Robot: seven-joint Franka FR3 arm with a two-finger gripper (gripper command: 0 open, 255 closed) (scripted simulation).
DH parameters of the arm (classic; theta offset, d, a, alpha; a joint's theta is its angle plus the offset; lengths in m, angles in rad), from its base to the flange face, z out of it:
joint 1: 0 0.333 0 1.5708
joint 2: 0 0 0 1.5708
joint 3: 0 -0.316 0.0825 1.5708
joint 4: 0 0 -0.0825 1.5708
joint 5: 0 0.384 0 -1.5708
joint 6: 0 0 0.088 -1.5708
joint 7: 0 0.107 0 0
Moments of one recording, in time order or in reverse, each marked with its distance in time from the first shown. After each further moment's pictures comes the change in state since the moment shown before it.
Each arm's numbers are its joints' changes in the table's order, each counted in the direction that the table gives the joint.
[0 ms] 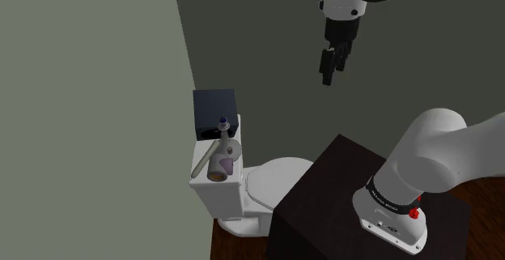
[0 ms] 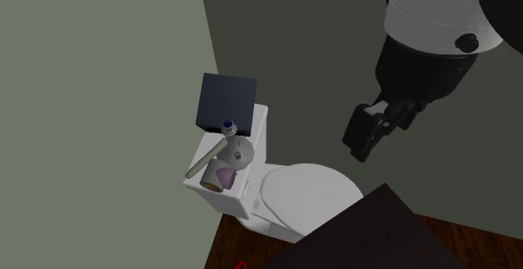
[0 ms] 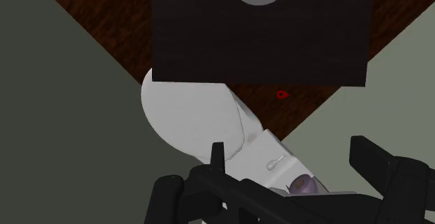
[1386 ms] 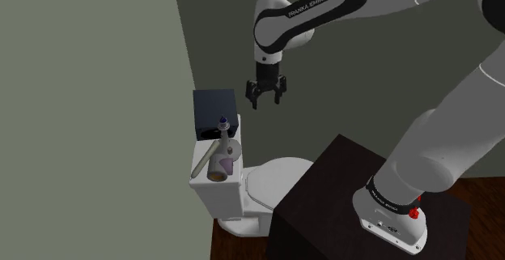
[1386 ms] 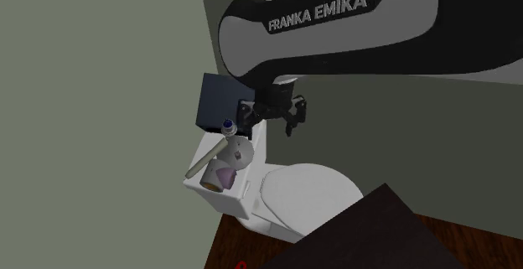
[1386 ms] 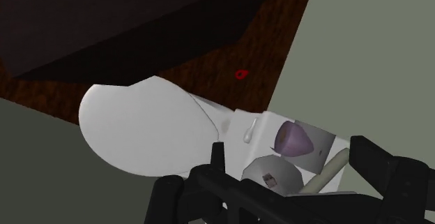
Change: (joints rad) arm -0.019 -0.662 -0.085 -0.145 0.233 -0.490 0.391
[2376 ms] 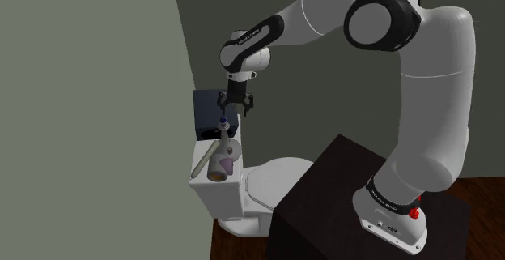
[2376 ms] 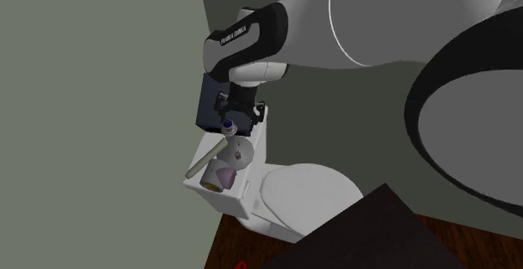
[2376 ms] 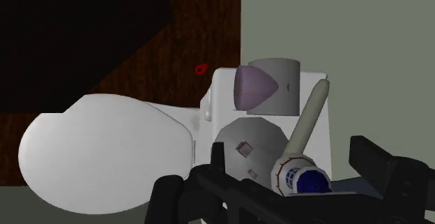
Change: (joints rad) arm -0.007 -0.585 0.007 -0.429 0.149 -0.173 0.196
